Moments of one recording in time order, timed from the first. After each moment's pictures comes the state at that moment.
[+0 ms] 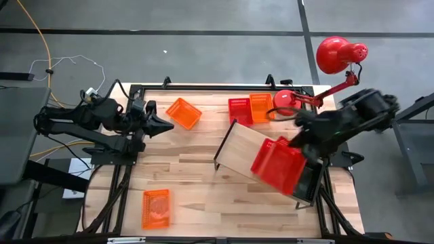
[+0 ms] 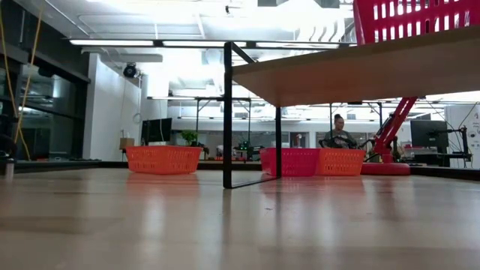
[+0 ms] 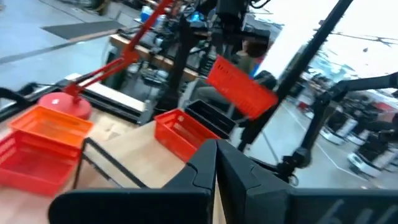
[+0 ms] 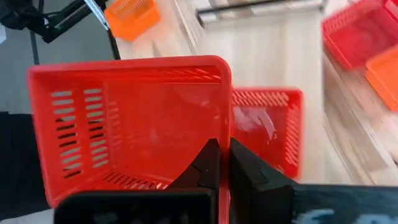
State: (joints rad) left arm -0.02 0.74 0.97 -0.31 -0.11 -0.45; right arm 0.41 1.28 1.92 -1.57 0.12 0.81
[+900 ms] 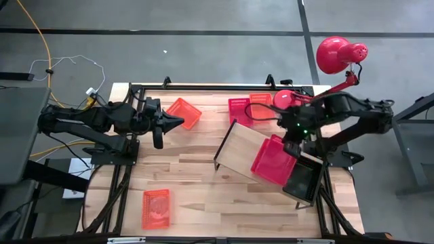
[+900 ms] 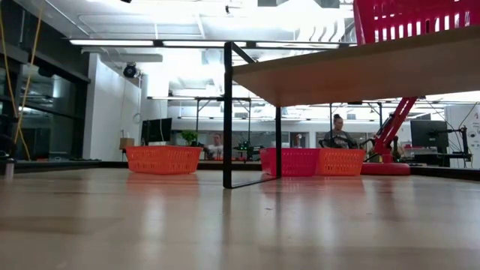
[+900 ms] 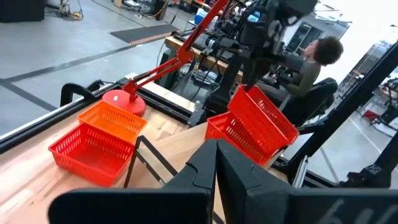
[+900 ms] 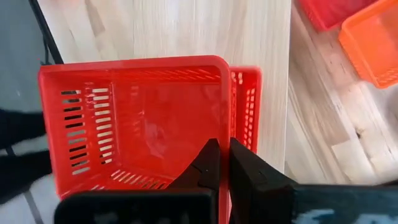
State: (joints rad) left arm -0.03 0.85 0.97 -0.29 -0.32 -0.45; right arm 0.12 1.27 1.65 -1.55 -0.05 0.58
